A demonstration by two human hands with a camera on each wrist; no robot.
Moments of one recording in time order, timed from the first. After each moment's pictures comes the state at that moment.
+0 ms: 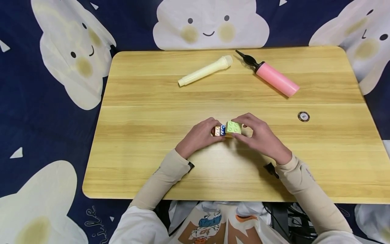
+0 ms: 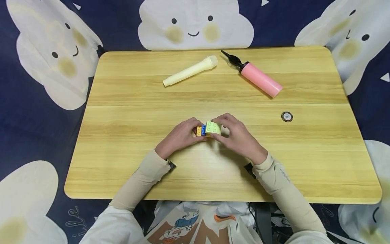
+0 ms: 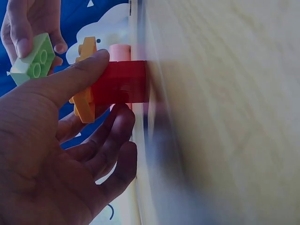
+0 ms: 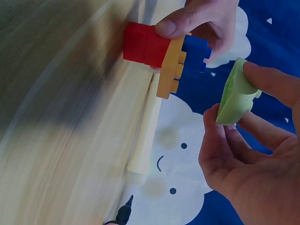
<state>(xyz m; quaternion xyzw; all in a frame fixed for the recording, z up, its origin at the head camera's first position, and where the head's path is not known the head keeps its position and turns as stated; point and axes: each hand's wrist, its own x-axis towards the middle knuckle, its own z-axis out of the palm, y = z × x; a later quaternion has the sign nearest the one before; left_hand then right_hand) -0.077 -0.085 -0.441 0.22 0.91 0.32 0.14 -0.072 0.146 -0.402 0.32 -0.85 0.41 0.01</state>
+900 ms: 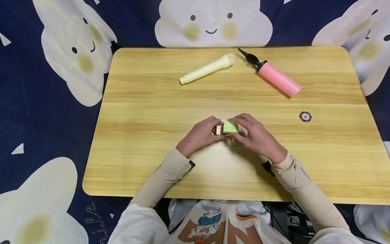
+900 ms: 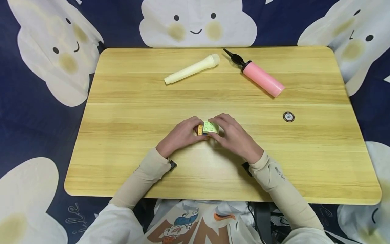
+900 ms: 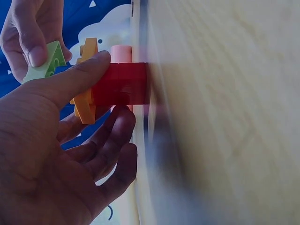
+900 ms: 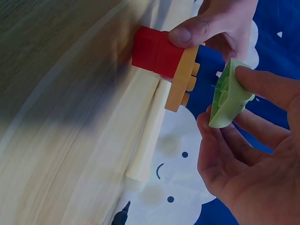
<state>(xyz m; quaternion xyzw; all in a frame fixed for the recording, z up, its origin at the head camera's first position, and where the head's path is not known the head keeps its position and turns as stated) -0.079 -0.086 -0.444 0.22 0.92 0.31 0.14 -0.073 0.133 -0.404 0.34 -0.87 0.36 0.00</state>
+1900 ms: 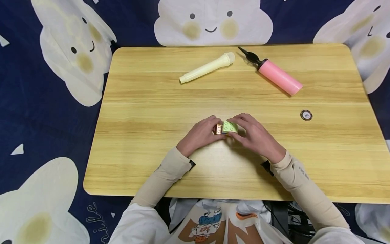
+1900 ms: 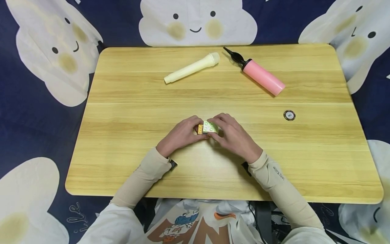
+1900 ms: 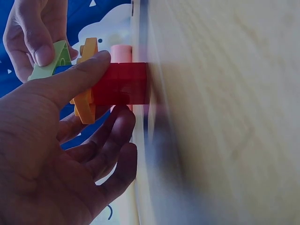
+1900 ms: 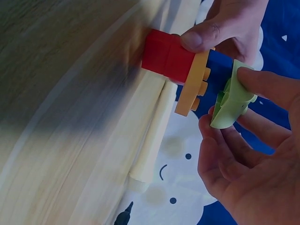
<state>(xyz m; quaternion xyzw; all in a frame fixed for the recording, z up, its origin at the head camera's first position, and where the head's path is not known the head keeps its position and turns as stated) -0.079 -0.086 -0.445 0.22 0.91 0.32 0.13 -0.073 0.133 -0.411 0.34 -0.87 0.35 -0.01</state>
